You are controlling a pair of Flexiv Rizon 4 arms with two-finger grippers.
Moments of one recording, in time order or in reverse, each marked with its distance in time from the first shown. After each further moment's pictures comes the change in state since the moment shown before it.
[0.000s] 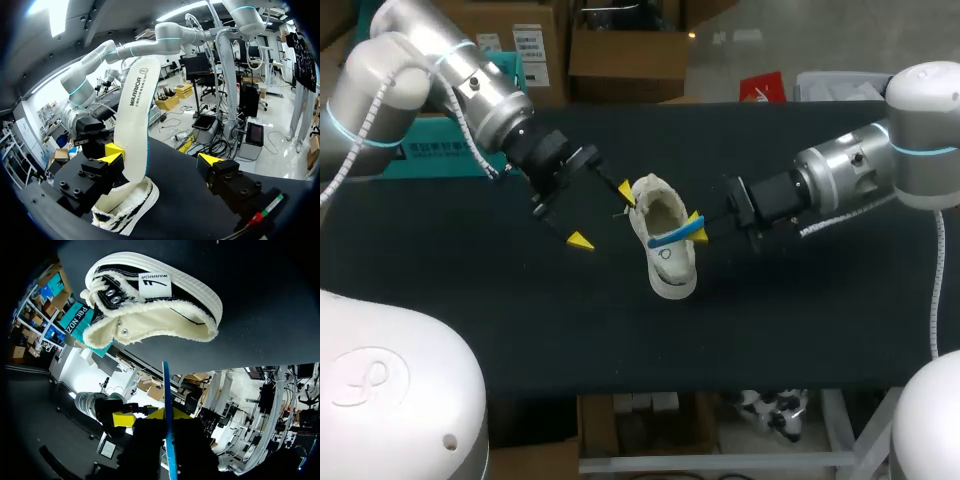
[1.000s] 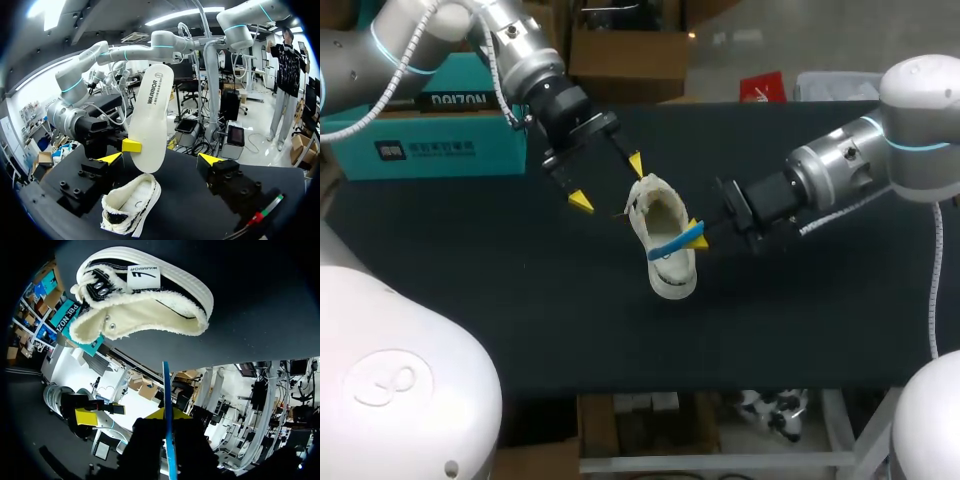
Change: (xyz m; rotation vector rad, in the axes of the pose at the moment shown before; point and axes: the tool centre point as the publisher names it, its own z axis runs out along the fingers) left arm -0.041 0.004 -0.030 0.040 0.230 -0.006; right arm -0.015 -0.008 0.006 0.014 -0.095 0.022
